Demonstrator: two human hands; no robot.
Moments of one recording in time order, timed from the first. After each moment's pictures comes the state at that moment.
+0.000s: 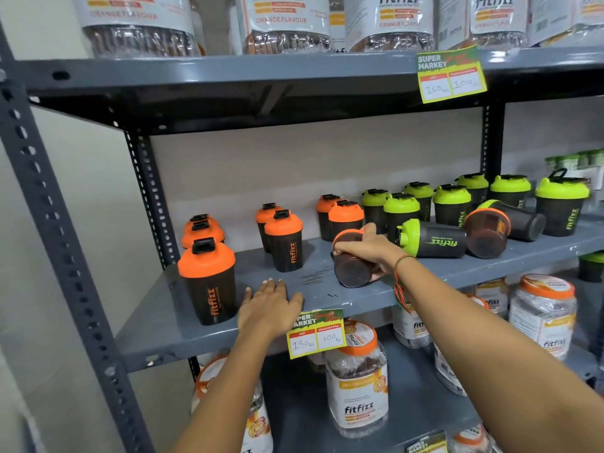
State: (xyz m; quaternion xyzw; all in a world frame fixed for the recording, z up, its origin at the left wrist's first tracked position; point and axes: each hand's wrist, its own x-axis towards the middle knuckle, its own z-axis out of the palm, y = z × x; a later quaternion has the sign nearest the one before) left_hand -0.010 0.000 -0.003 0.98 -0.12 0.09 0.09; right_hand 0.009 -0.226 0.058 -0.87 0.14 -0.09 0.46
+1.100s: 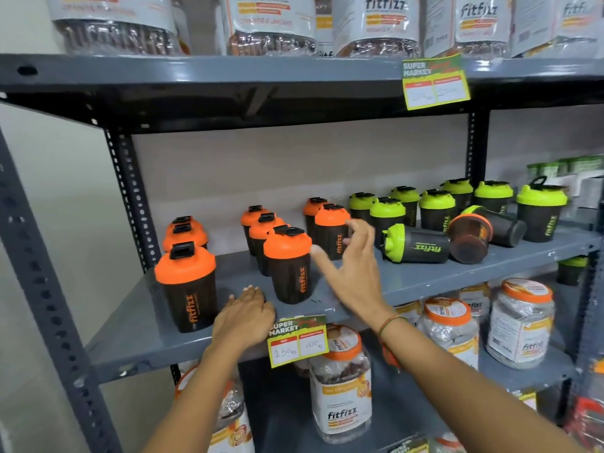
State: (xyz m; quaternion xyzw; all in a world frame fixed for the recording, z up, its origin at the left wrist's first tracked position) left_hand -0.010 0.011 -0.003 0.98 -0.14 0.07 0.10; right_hand -0.036 -0.189 0.019 -0.79 -0.04 -0.50 0.35
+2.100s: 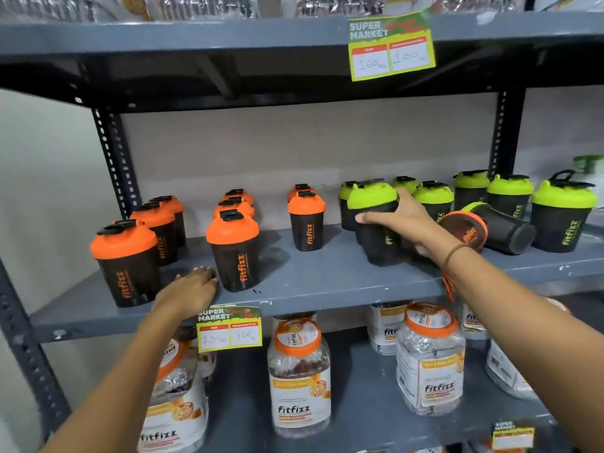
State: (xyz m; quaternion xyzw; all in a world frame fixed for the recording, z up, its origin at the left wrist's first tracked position) left_hand 0.002 -0.010 0.001 0.99 -0.01 0.08 0.12; right_hand 0.012 -0.403 0.071 -0.82 -0.03 -0.26 0.51
